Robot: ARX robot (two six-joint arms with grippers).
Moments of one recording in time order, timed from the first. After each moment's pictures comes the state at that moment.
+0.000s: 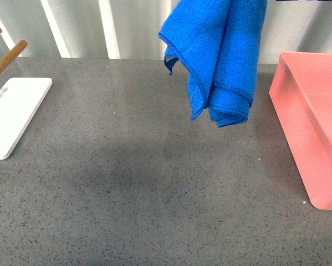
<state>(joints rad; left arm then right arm) 0.00 0.24 0.02 0.24 0.00 -0.01 0.30 1.62 0.76 0.71 -0.28 0.06</state>
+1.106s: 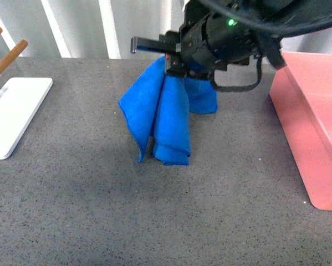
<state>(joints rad) 0.00 0.00 0.02 0.00 0.00 -0.01 0.46 2.15 1.30 0.16 -0.05 0.34</state>
